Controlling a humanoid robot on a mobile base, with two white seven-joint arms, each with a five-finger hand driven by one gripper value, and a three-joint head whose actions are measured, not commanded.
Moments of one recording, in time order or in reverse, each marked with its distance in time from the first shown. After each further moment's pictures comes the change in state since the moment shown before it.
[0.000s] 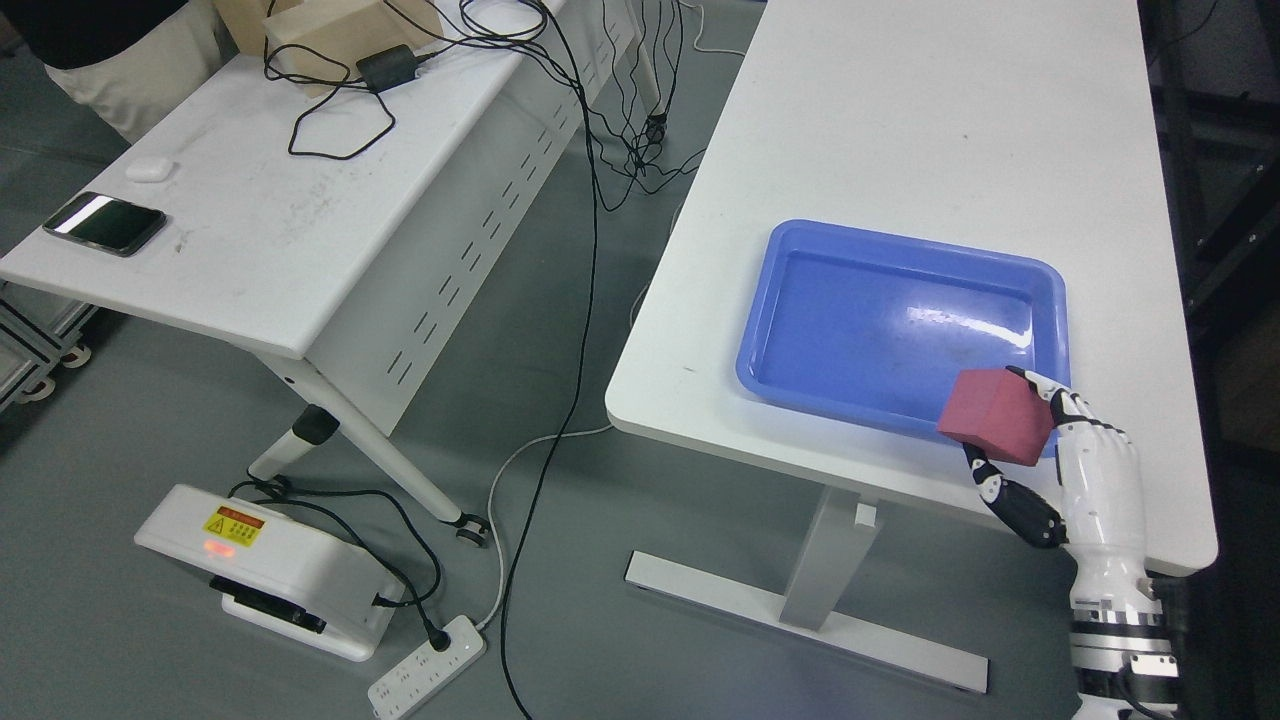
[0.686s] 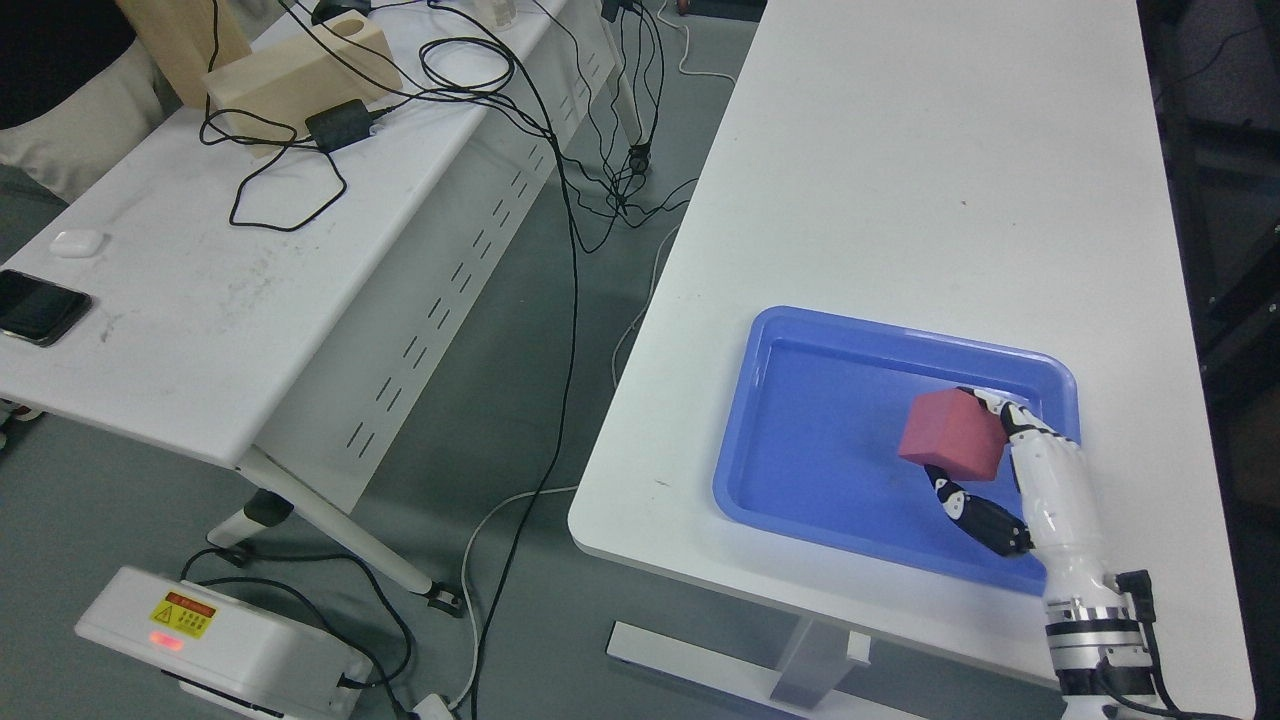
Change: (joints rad) left arm 0.000 0.000 0.000 0.000 0.000 0.000 0.000; right arm 0.002 0.000 0.023 0.000 -0.033 0.013 0.175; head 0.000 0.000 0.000
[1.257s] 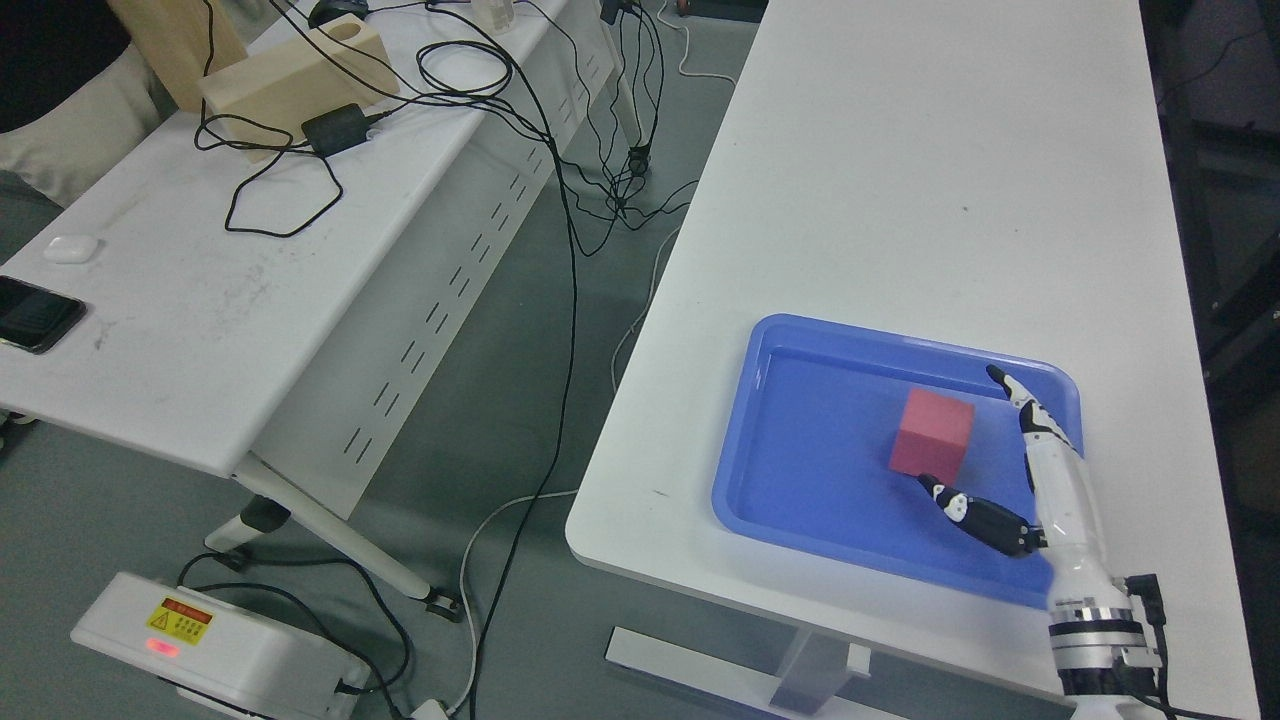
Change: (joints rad) left arm 0.000 0.000 0.000 0.000 0.000 0.000 0.000; right arm 0.002 0.000 -0.002 0.000 -0.234 0.031 0.031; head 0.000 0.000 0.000
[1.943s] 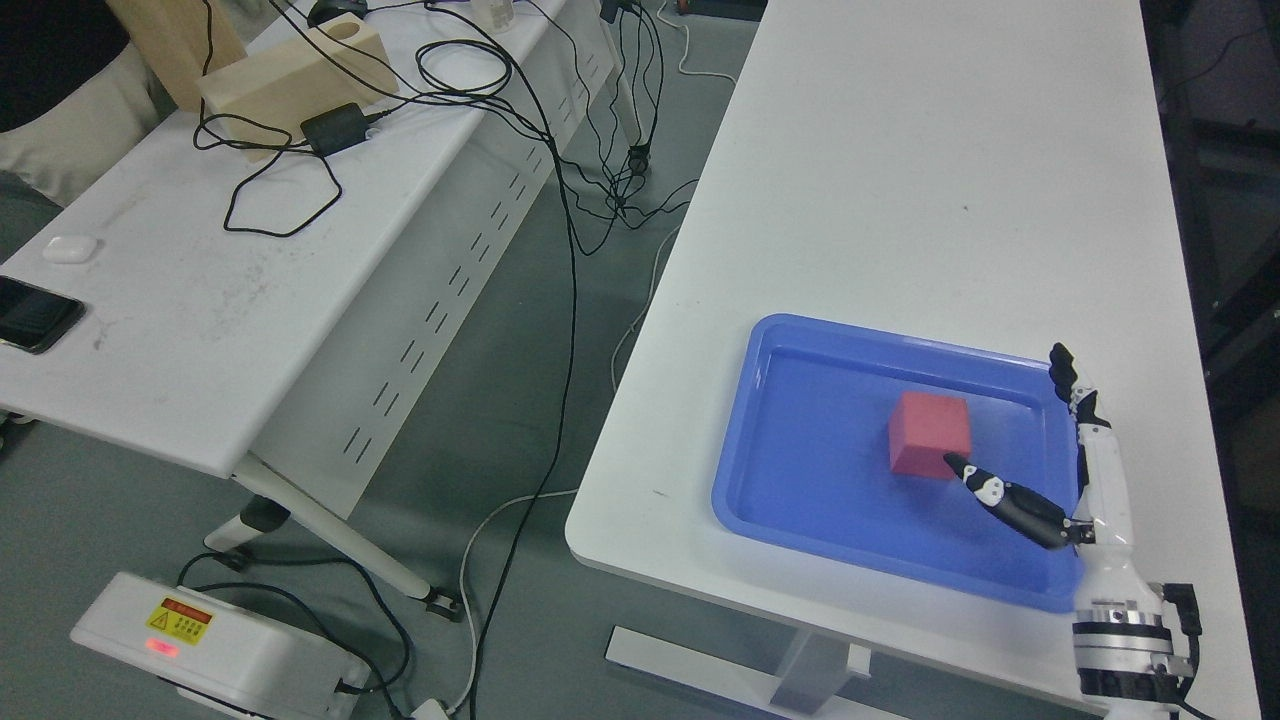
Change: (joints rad) left arm 0.000 0.000 0.000 0.000 0.000 0.000 0.000; right arm 0.000 0.000 -0.024 0.000 -0.308 -0.025 -0.001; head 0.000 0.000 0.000
